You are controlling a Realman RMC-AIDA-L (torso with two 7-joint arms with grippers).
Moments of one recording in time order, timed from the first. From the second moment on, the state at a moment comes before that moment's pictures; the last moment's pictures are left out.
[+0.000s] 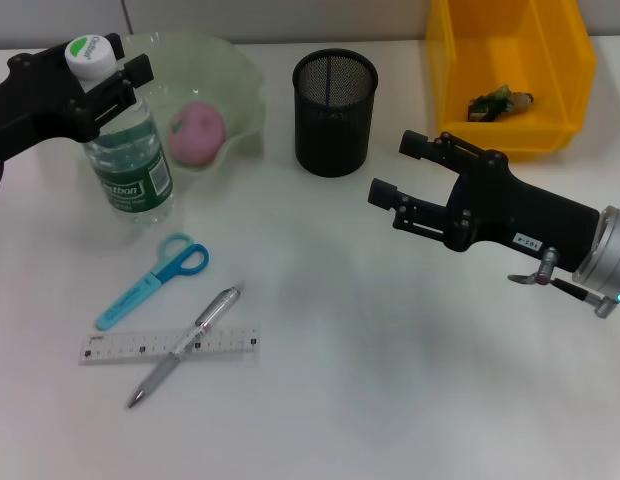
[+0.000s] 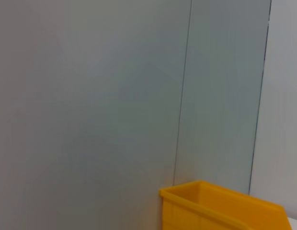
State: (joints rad) left arm -0.32 -2.07 0.91 0.86 1.47 1.33 -1.32; right arm 0.41 2.09 -1.21 -0.42 -1.18 -1.43 0.97
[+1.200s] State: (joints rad) left arm -0.29 -2.07 0.90 0.85 1.47 1.36 -1.32; right arm 0.43 2.09 -1.21 -0.41 -1.18 -1.43 0.97
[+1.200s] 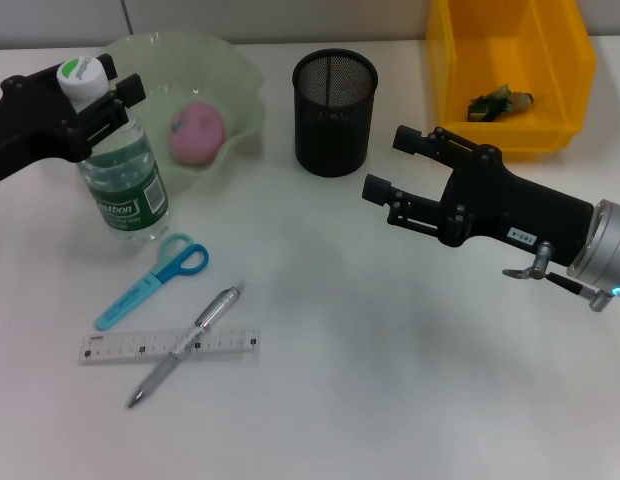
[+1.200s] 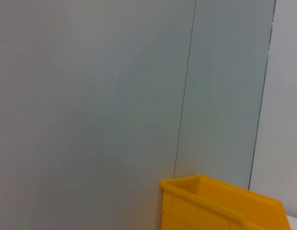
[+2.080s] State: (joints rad) left arm -0.29 -2.07 0.89 0.79 1.47 1.32 -1.27; right arm 0.44 2.09 -1.21 -0.40 -1.18 -1.43 0.97
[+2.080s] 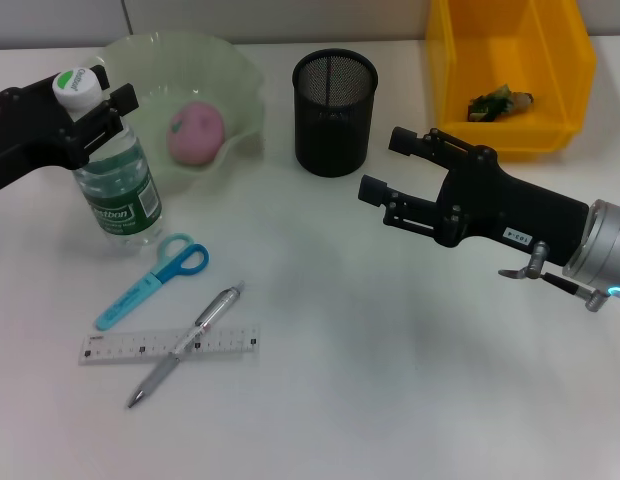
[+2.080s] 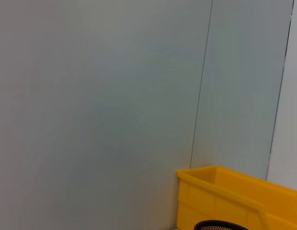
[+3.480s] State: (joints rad) left arm -0.30 -2.07 0.89 0.75 1.47 1.29 -1.26; right arm 0.45 2.09 -1.21 -0.40 -1.18 -1.42 0.96
